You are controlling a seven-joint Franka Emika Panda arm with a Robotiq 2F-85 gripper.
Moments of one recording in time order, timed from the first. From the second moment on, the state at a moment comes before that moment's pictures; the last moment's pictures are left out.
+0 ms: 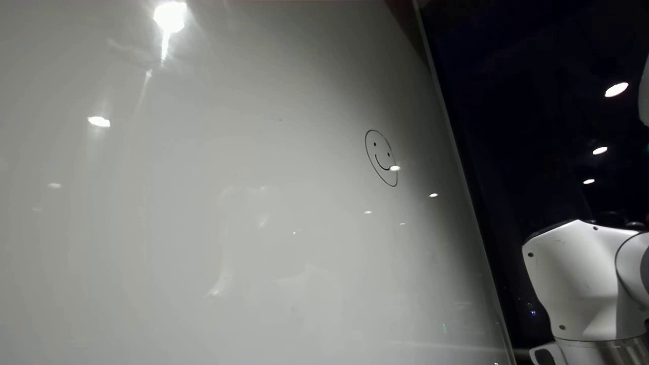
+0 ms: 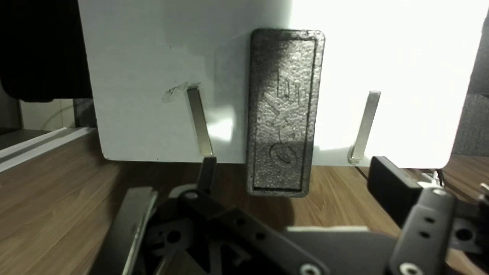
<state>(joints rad) -0.02 -0.12 0.08 -2.77 -0.11 2.58 0.12</state>
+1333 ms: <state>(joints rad) -0.02 0.03 0.03 -2.77 -0.13 2.72 0.12</state>
